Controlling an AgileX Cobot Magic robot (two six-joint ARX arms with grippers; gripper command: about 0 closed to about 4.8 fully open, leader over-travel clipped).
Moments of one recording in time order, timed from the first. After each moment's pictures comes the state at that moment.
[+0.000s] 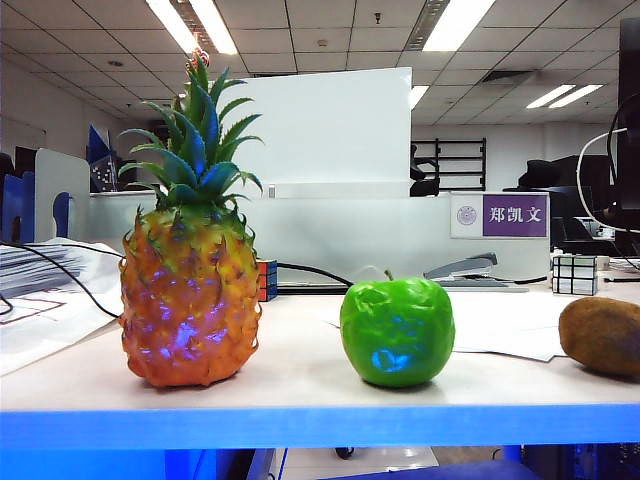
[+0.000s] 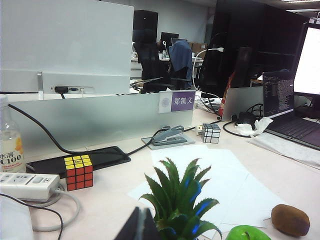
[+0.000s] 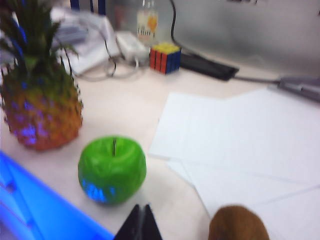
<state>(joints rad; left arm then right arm) -0.12 0.17 0.31 0.02 0.49 -0.11 0.83 0.00 0.18 -0.35 0.27 -0.03</state>
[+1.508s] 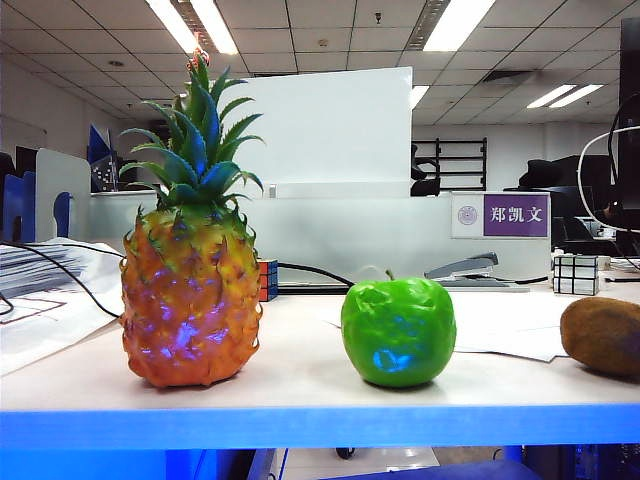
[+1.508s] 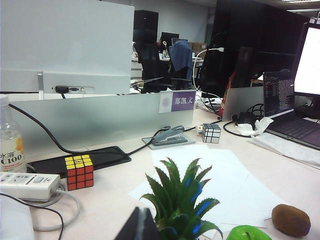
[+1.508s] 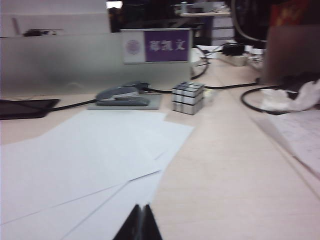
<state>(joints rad) -0.12 0.17 0.31 0.02 0.49 -0.11 -0.14 0.00 0.01 0.00 -0.08 0.03</state>
